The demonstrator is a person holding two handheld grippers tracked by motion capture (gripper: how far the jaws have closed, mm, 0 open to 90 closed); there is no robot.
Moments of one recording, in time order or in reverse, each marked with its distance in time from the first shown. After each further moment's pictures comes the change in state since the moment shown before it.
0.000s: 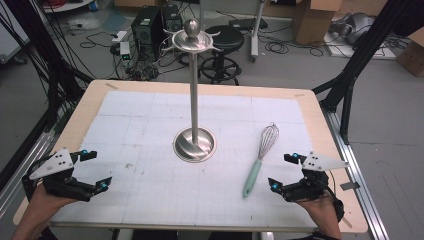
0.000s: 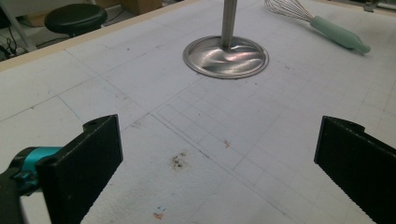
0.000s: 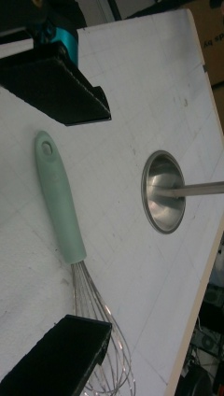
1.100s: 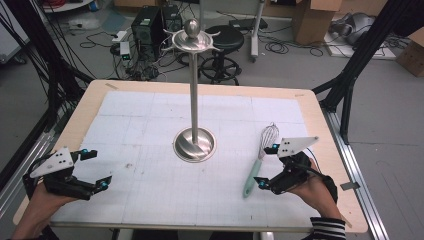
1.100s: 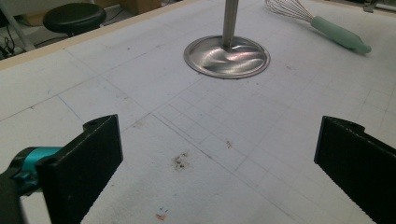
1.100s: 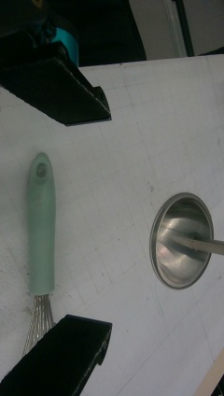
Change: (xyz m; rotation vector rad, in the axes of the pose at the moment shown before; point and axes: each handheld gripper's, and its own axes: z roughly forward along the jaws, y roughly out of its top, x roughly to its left) left arm 0.004 0.000 0.002 0.005 -0.004 0.001; right arm 0.005 0.053 0.037 0.238 0.181 -0.182
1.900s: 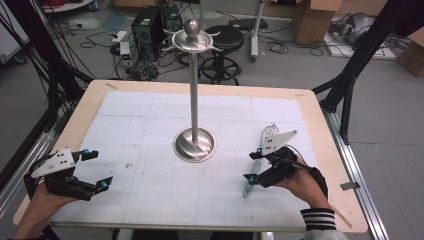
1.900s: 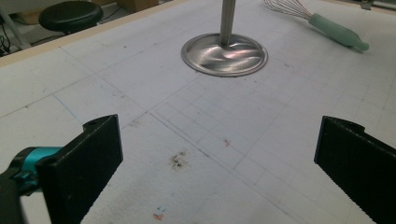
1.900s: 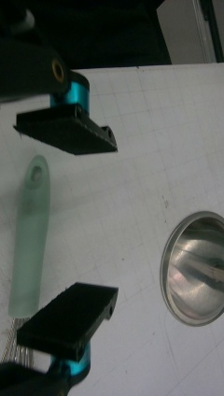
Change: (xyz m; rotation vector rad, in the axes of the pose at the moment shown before) left arm -0.001 -0.001 0.002 0.003 -0.009 -0.006; right arm -0.007 0.012 0.029 0.118 0.085 -0.034
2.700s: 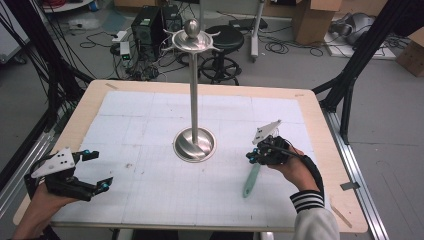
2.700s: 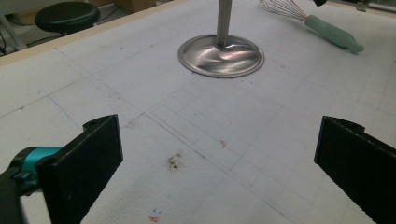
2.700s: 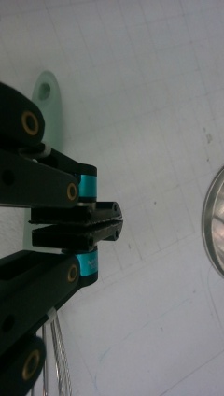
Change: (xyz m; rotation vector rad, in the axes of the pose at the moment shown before) left arm -0.002 0.001 0.000 0.000 -0.010 0.005; right arm -0.037 0.007 0.026 0.194 -0.105 -0.001
